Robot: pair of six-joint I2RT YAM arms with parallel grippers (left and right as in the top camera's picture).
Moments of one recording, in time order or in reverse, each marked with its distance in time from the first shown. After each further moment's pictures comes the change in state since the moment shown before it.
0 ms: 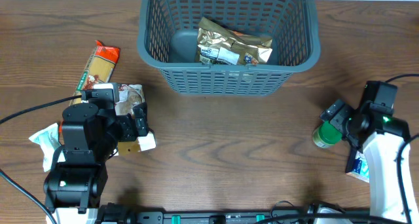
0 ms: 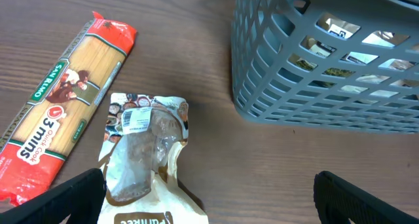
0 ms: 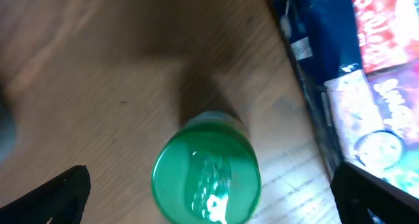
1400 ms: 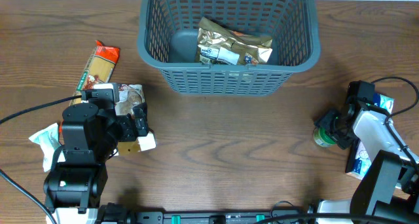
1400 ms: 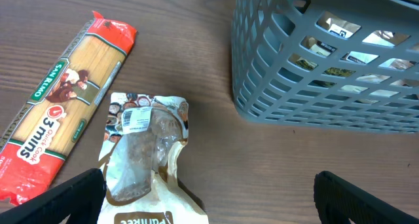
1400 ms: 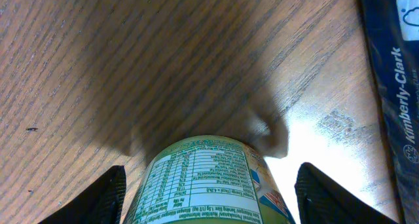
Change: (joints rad) left arm 0.000 0.000 0.000 0.000 0.000 0.000; right arm 0.000 0.318 -0.047 0.166 -0.021 0.030
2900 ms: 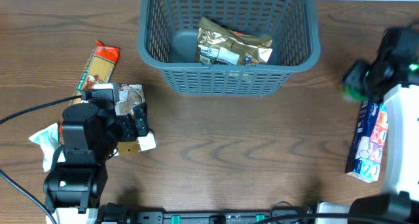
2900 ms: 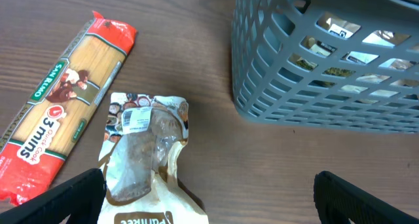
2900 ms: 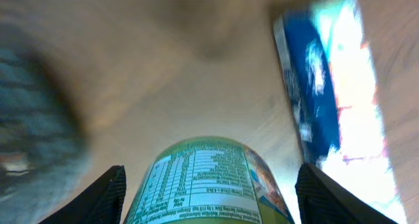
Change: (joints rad) left arm 0.000 0.000 0.000 0.000 0.000 0.000; right arm 0.068 -0.077 0.672 -0.447 0.055 -0.119
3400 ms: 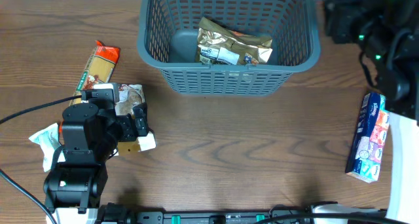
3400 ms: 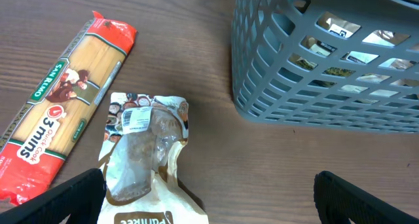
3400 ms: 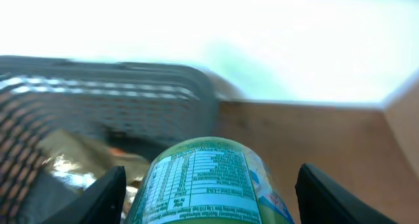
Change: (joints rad) left arm 0.000 0.000 0.000 0.000 0.000 0.000; right arm 0.382 -0.029 0.551 0.057 -0.030 -0.408
